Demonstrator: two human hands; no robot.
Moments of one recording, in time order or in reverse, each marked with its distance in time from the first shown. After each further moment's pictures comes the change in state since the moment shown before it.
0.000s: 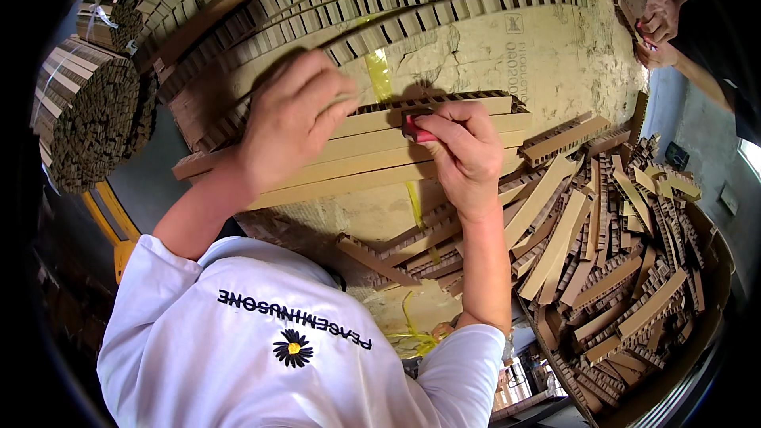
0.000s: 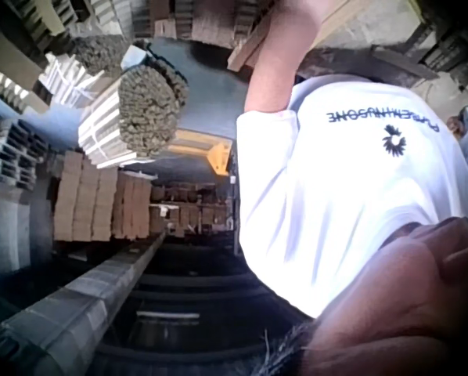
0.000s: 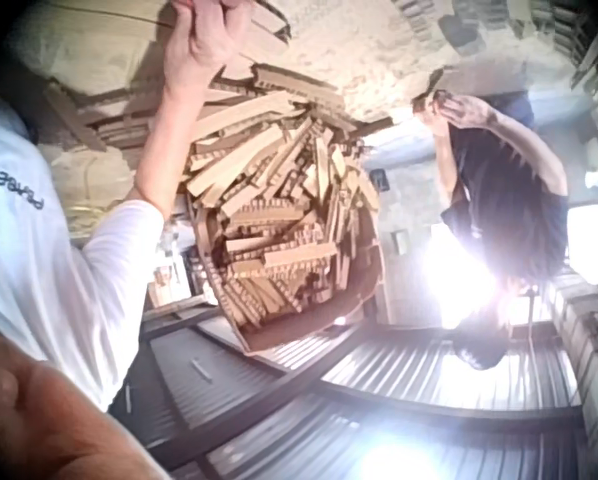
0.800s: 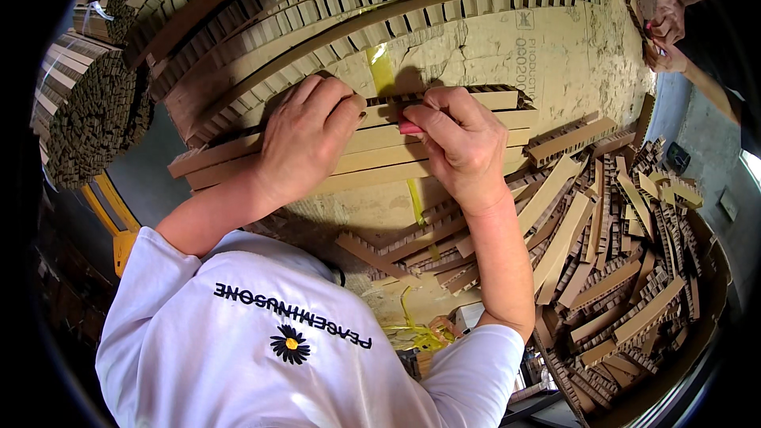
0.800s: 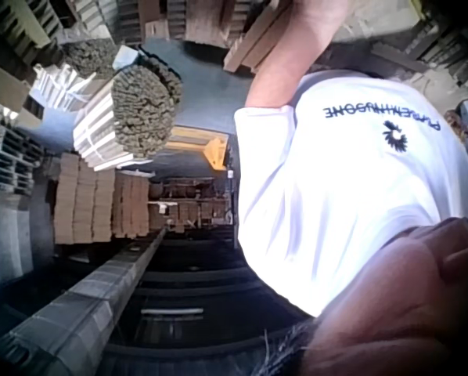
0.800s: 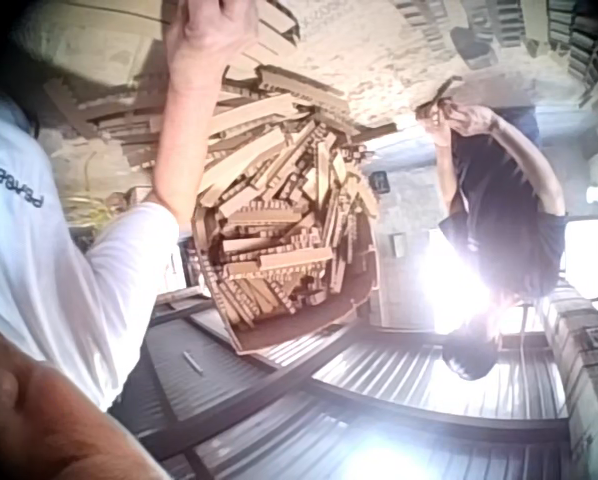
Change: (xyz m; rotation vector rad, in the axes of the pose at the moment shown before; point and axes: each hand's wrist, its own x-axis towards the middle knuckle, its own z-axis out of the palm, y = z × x) left_hand -0.026 0.000 0.029 0.203 -0.107 0.036; right_hand 0.021 0.001 0.003 -0.232 -0.151 -0.109
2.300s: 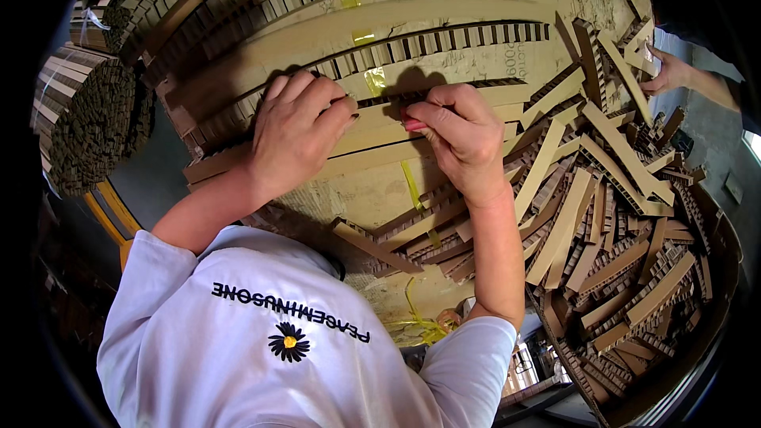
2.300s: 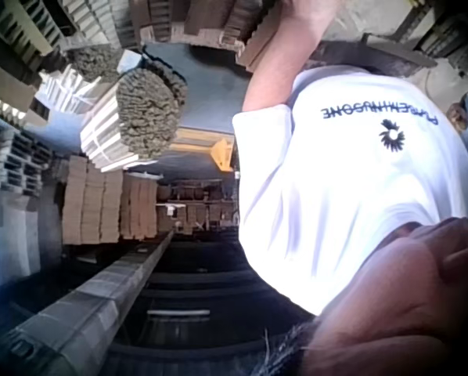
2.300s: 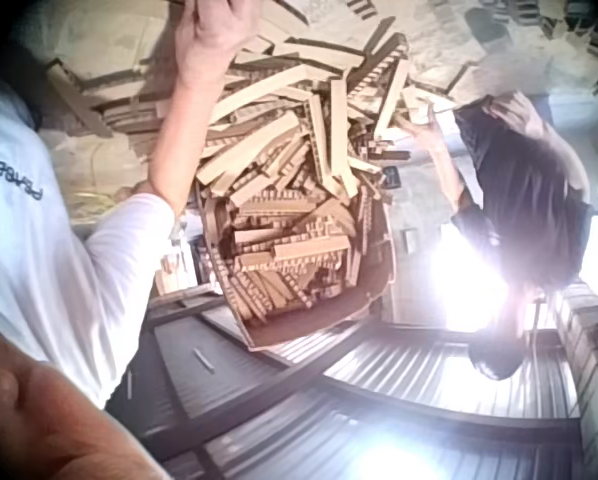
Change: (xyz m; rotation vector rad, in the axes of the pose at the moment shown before) left_hand -0.009 0.006 -0.006 0.032 -0.015 0.117; right_hand -0.030 0.002 -0.009 0.148 0.014 0.058
